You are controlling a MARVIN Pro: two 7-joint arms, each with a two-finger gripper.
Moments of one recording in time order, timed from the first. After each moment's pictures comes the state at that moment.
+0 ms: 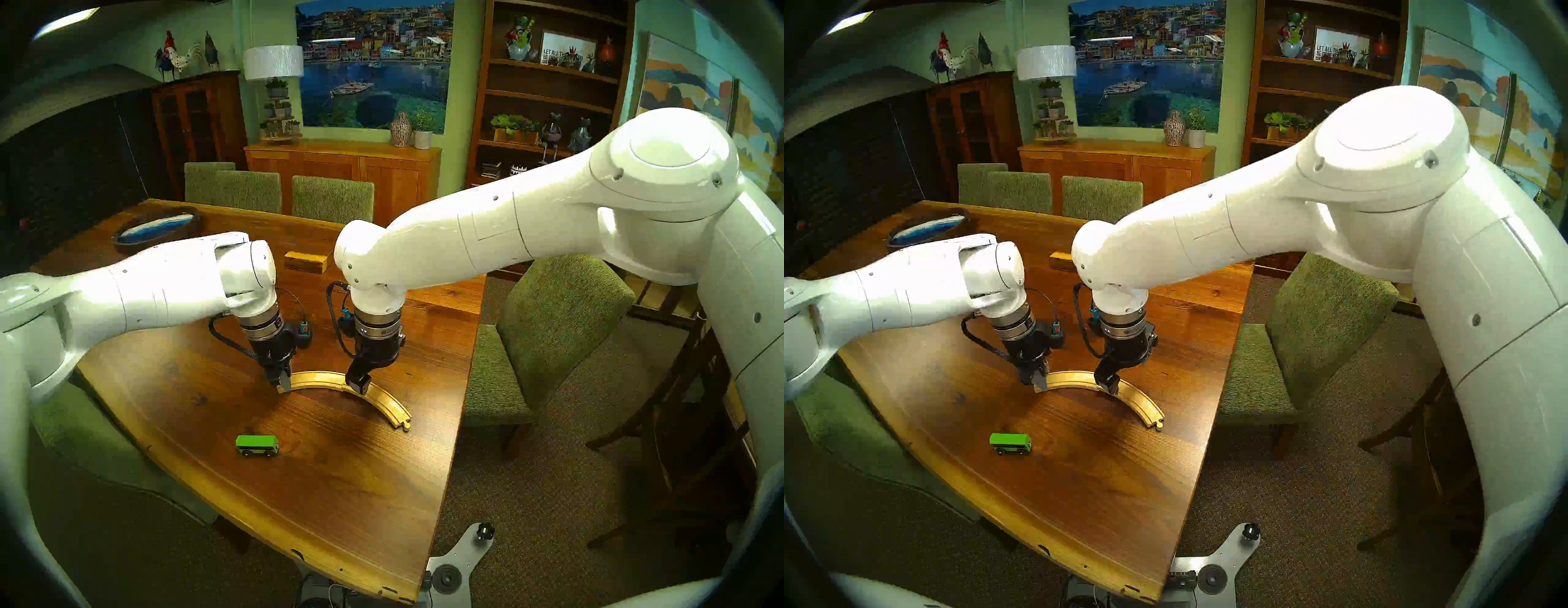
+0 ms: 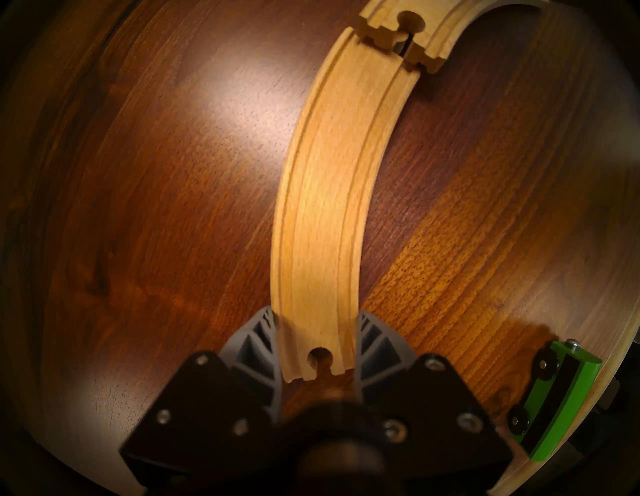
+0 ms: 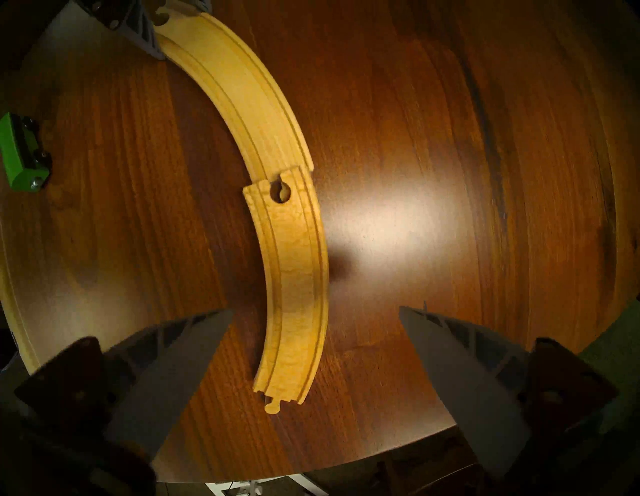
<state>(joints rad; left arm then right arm) 0.18 -0.80 0.13 -1.25 -0.31 0.66 -1.12 0.26 -1.57 -0.71 -1.24 2.12 0.96 -0.07</state>
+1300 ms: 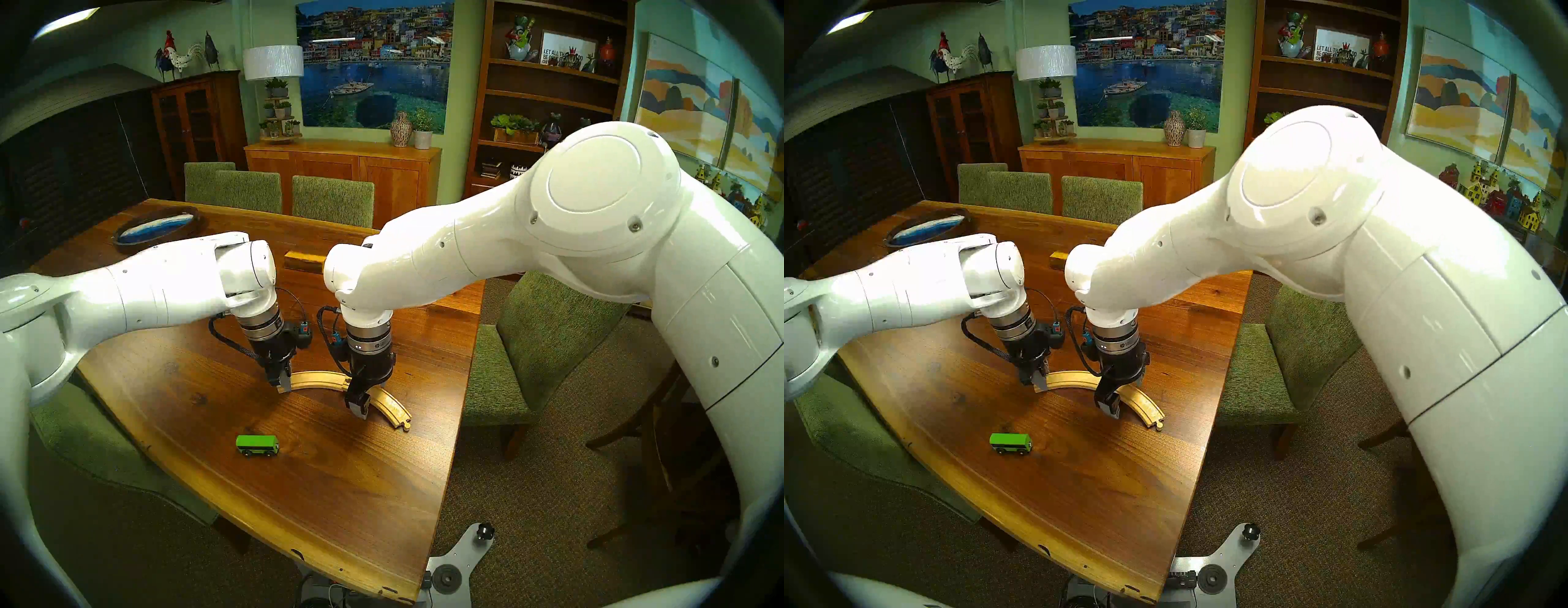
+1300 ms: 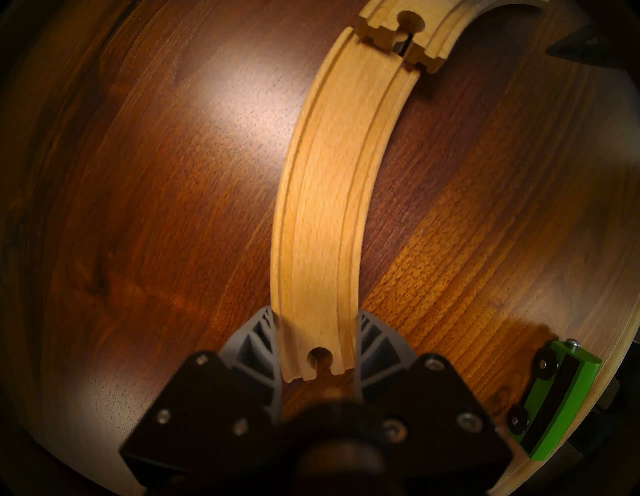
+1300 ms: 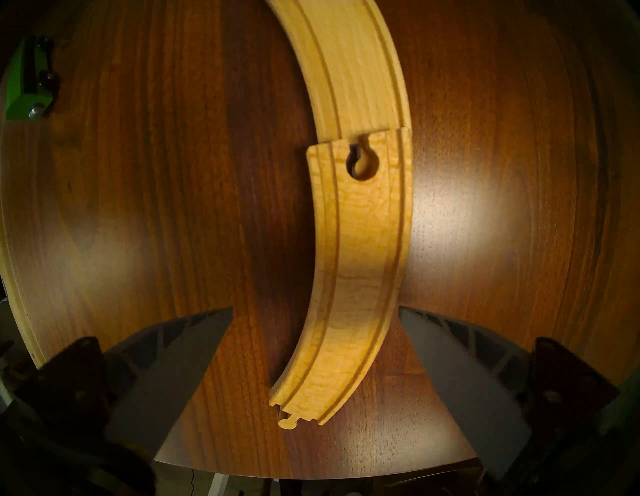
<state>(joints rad) 0.19 -0.80 0.13 -1.25 -0.30 0.66 -1.12 0.20 -1.74 -0.88 -1.05 1.88 0.96 0.36</state>
